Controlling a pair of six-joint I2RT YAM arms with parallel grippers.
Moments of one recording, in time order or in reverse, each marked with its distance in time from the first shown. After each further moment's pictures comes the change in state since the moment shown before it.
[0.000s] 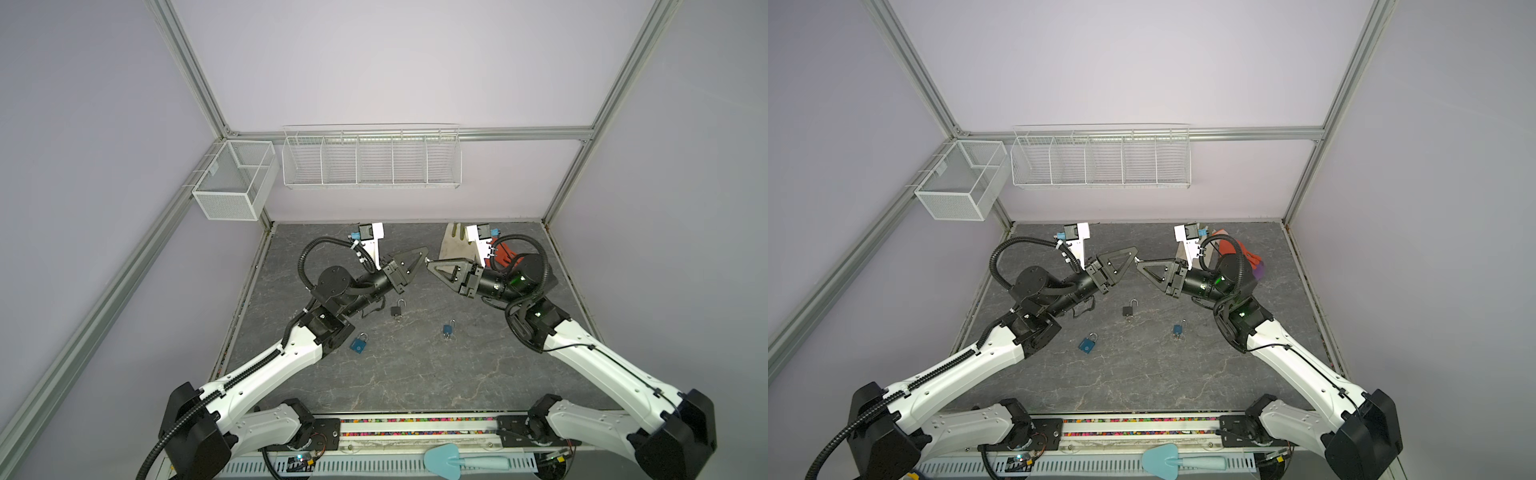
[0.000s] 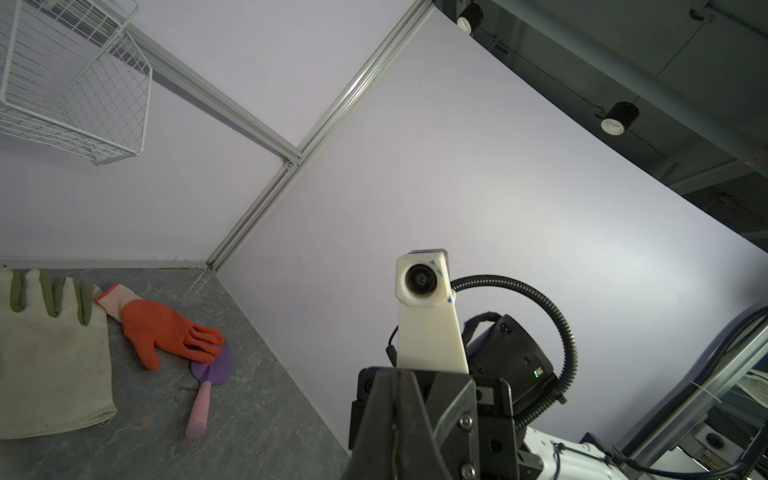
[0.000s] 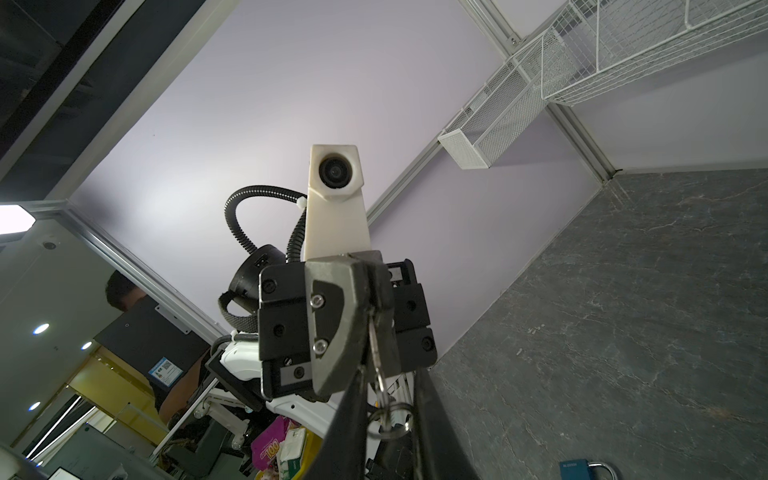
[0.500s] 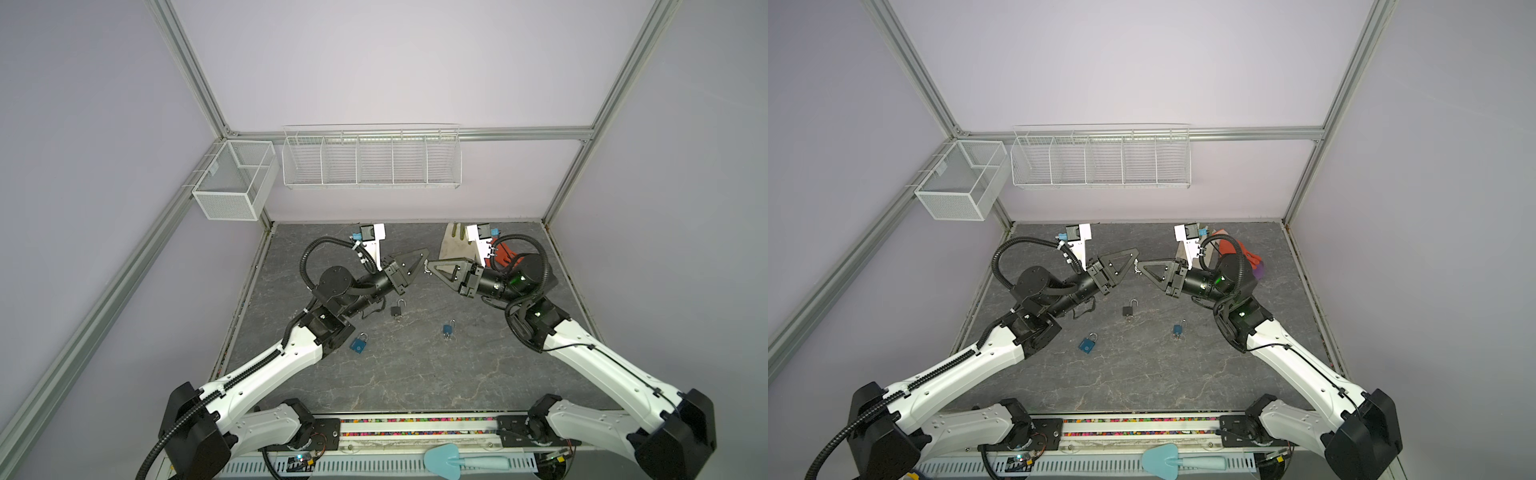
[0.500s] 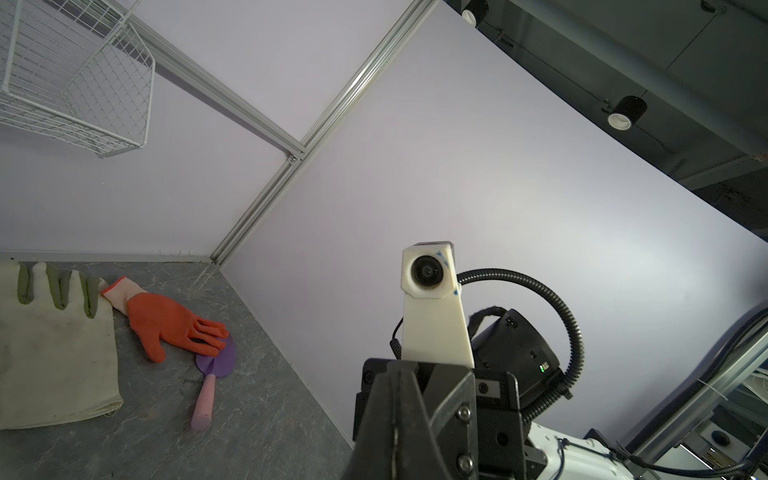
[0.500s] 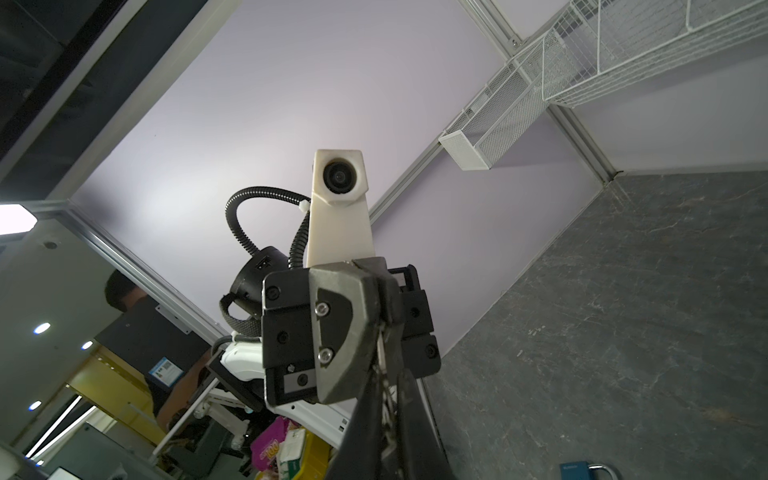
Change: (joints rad) left arm -0.003 0.000 -0.001 -0.019 -0.004 0.011; right arm 0.000 0.000 0.001 -0.004 -0.003 -0.002
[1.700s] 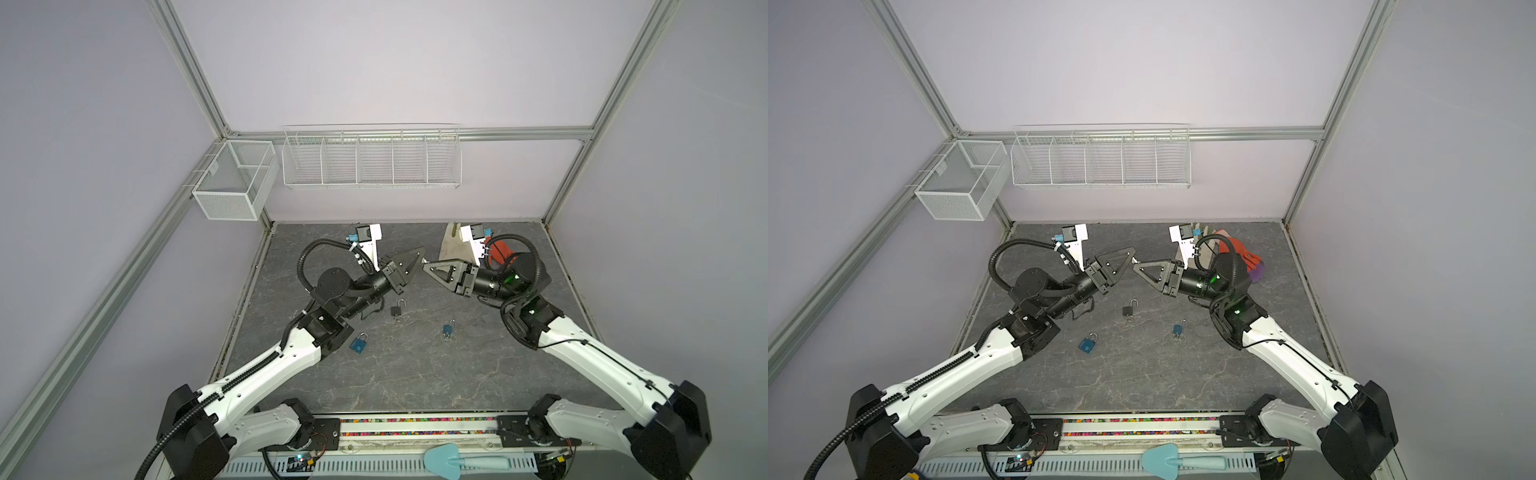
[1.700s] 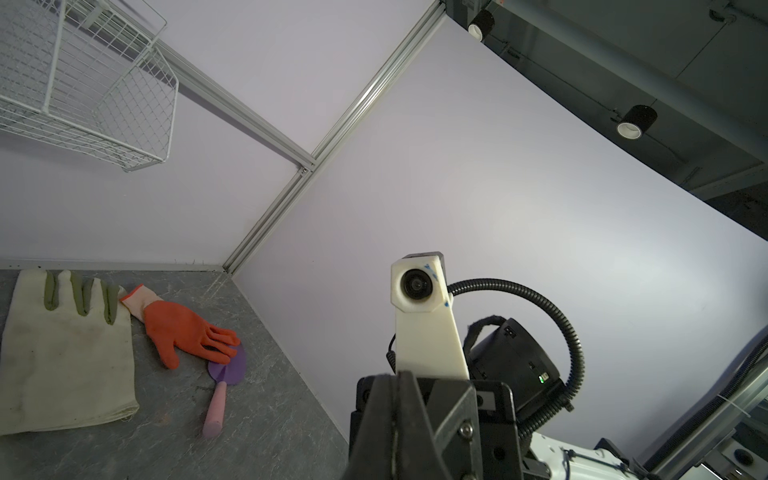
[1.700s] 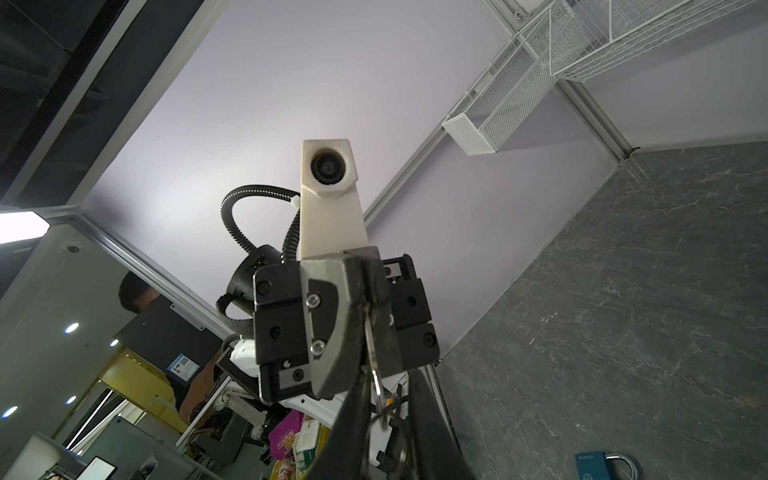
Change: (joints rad) left arm 0.000 -0.017 -0.015 0.005 -0.041 0.009; right arm 0.006 0.037 0.000 0.040 -0.023 0.048
